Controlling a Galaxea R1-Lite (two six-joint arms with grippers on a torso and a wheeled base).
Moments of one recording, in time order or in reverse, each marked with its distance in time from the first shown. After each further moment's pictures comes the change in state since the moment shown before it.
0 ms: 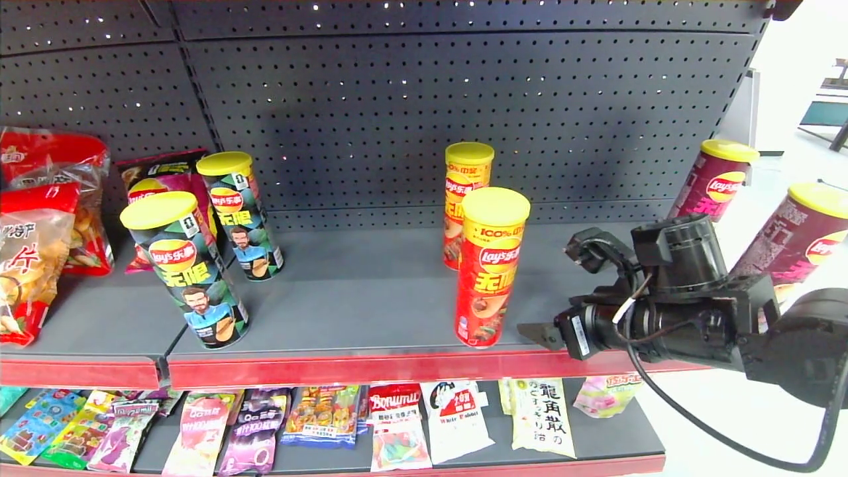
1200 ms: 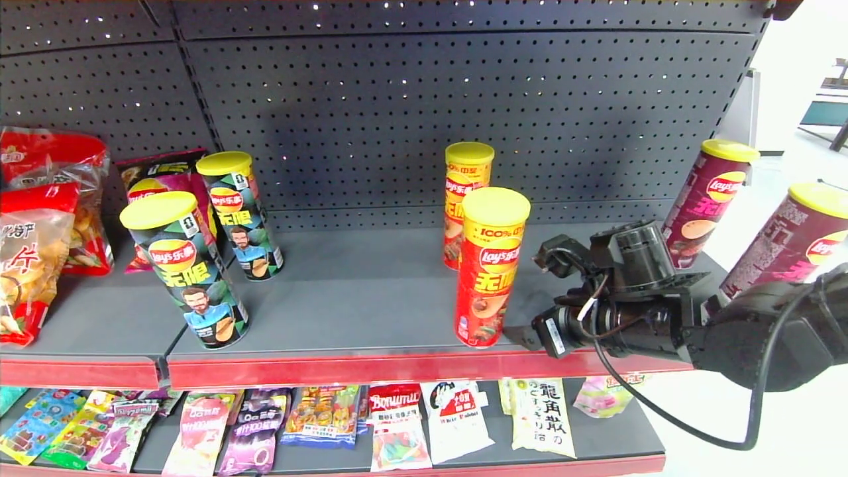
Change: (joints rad) left arm 0.000 0.000 0.000 0.000 0.000 0.000; right arm 0.025 0.111 -0.066 -0.004 -0.060 -0.057
